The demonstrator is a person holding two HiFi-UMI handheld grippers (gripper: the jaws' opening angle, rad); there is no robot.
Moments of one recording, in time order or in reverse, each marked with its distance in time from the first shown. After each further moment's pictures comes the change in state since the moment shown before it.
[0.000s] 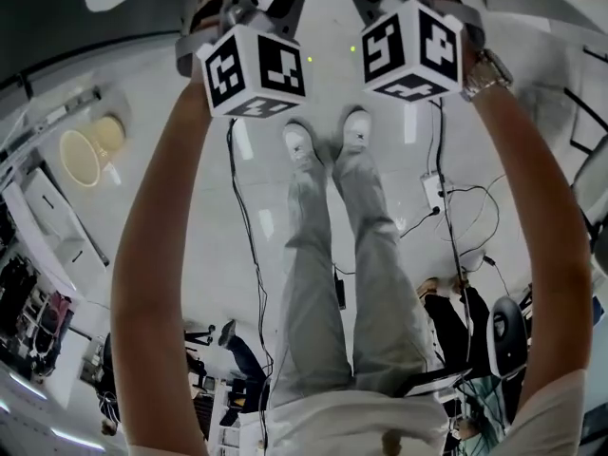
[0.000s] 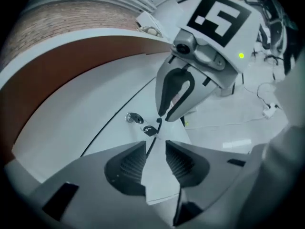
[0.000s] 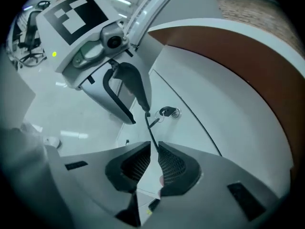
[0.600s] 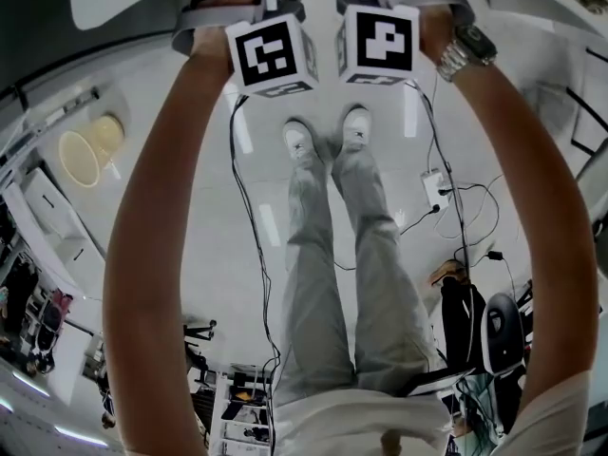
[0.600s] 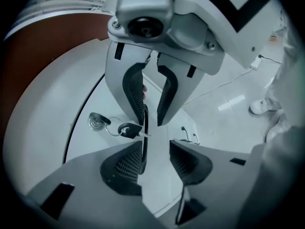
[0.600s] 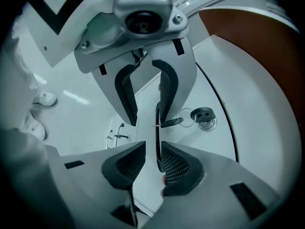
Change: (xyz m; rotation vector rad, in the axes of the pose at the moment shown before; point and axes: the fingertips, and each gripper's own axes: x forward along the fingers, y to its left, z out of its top) left arm 0.046 -0.016 -0.022 0.439 0.159 -0.040; right arm 0.048 0.012 -0.009 -0.408 0.116 -0.035
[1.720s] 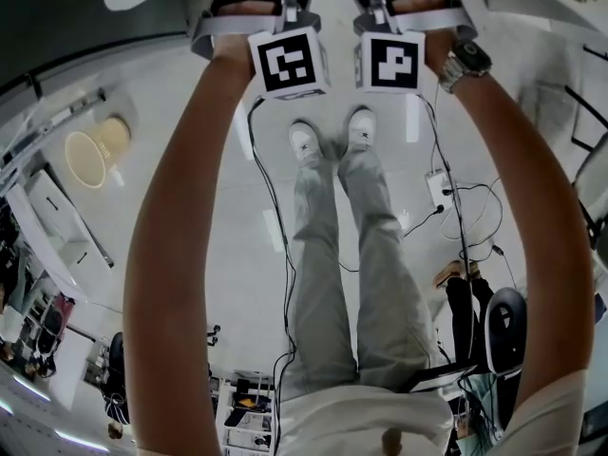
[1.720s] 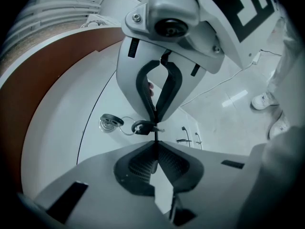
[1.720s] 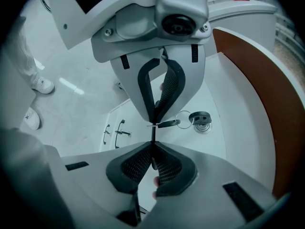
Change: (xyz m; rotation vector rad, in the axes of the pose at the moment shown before) left arm -0.019 -0.004 0.001 0.012 -0.023 0.034; right arm -0.016 0.010 0.006 -0.097 0.033 -0.093
